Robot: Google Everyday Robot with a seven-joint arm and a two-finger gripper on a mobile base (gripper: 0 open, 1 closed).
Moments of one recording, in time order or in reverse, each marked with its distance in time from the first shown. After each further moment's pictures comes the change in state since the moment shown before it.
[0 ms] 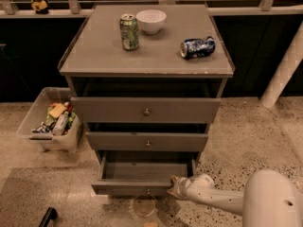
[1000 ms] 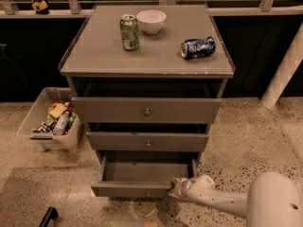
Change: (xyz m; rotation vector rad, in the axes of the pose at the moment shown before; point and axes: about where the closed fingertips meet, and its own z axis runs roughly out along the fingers) arm 0.001 0.005 -0.004 -0.004 0.004 0.006
